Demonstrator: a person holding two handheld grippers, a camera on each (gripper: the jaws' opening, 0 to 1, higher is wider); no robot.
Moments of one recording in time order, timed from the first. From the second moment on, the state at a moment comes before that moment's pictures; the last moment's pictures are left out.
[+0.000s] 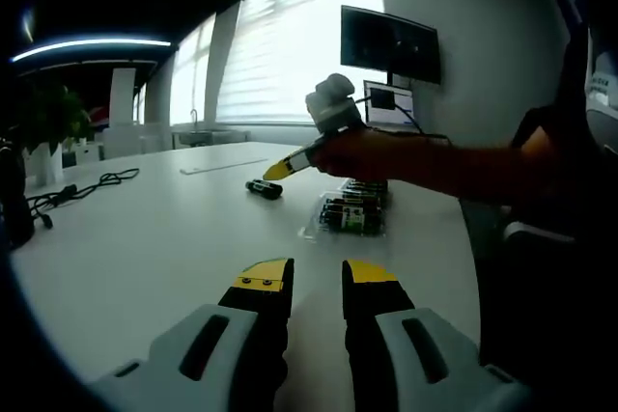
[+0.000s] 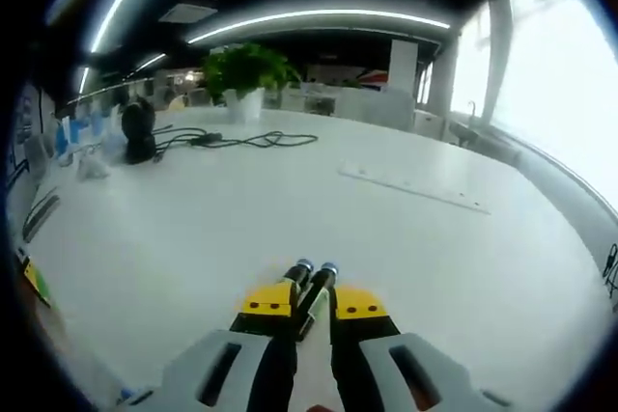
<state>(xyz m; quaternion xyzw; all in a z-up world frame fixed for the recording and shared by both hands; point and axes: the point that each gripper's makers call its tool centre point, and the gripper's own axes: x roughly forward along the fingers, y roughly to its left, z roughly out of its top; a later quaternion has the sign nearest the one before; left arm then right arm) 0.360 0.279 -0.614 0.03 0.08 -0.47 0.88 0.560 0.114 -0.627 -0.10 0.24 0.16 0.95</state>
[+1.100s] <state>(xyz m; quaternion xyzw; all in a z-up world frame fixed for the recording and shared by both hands) 0.360 0.279 -0.614 0.03 0.08 -0.47 0.88 0.564 0.110 -0.648 -0.08 0.28 0.16 0.94</state>
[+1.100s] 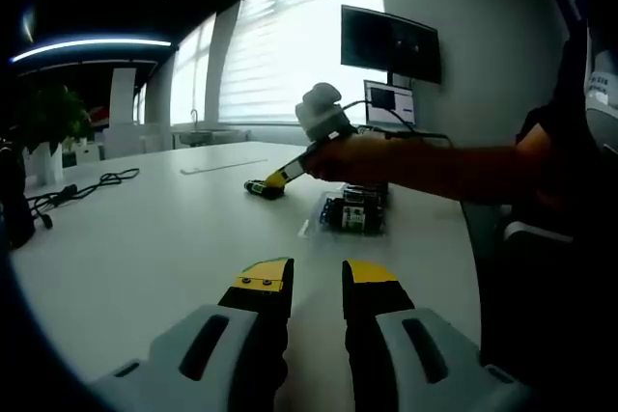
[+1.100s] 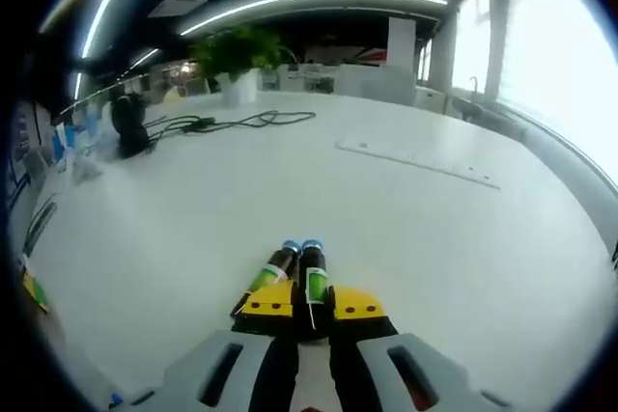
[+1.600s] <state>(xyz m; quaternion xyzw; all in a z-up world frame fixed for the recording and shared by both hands) 0.360 0.279 -0.614 0.03 0.08 -0.47 0.88 0.563 0.107 -0.644 -0.08 0.27 0.16 0.95</state>
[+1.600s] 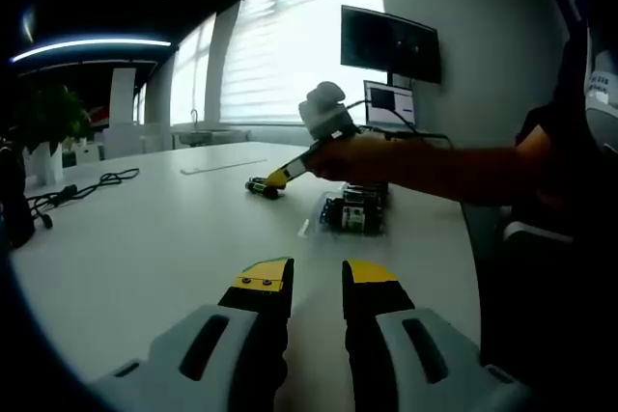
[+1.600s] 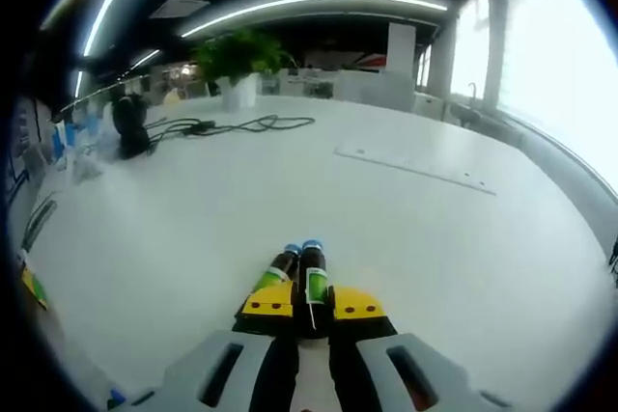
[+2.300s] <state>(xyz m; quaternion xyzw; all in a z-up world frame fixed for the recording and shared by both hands) 0.360 0.279 -0.614 0.03 0.08 -0.47 0.88 0.542 0.114 -0.622 -0.08 0.24 0.17 0.95</state>
